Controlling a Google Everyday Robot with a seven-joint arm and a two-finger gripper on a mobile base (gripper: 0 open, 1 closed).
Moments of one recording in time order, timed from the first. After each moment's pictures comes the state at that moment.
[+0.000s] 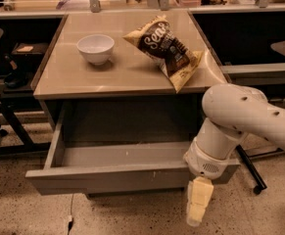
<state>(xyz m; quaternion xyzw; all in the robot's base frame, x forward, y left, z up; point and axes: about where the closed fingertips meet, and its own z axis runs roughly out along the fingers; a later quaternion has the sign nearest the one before) 0.370 -0.124 0.681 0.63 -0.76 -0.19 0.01</state>
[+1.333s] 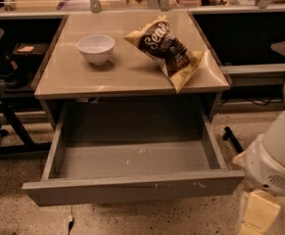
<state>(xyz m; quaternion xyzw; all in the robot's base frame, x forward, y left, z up) 0.308 -0.190 0.782 0.55 -0.82 -0.14 -0.02</state>
